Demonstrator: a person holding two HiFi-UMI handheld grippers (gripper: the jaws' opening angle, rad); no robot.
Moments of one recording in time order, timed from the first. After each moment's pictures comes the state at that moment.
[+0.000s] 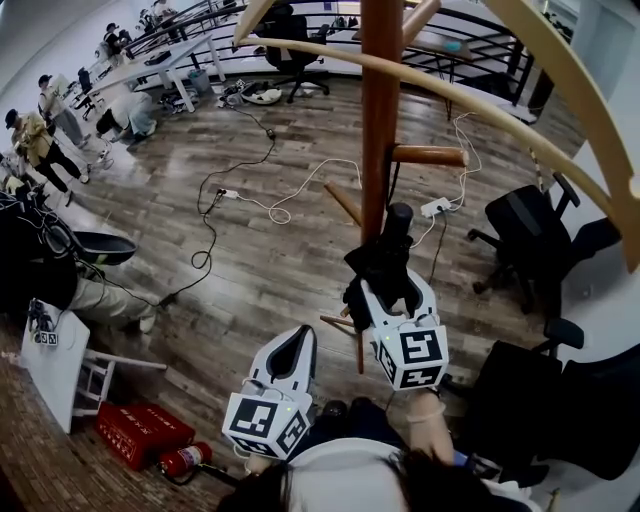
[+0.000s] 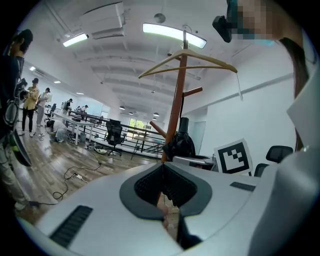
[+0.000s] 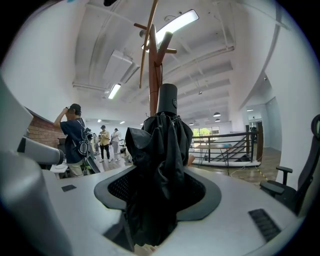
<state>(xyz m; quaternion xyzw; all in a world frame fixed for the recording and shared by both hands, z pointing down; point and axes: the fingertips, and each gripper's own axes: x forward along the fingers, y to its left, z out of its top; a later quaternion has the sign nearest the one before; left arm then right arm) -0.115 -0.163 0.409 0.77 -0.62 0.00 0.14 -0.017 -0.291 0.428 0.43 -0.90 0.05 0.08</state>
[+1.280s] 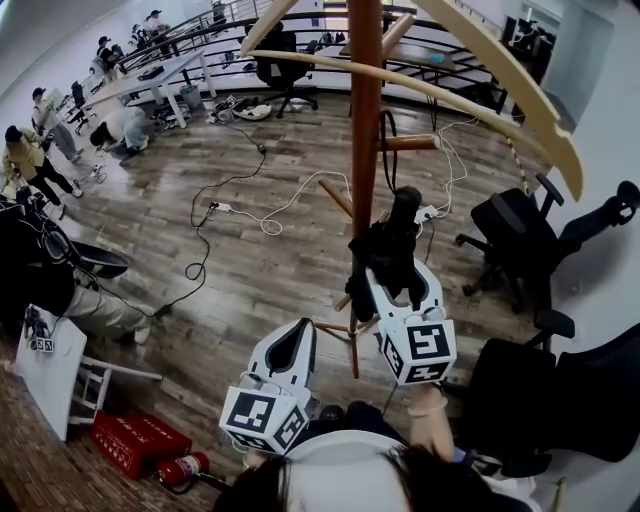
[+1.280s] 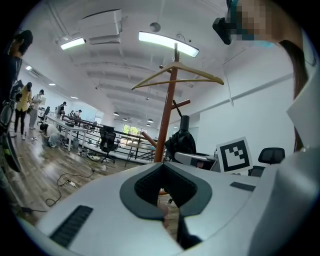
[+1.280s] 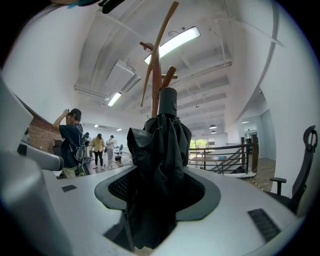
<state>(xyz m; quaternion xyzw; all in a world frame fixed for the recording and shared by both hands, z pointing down) -0.106 -0.139 0.383 0.79 -0.60 -0.03 0.10 0.004 -0.264 0.377 0.46 -0.89 0.00 0.03</state>
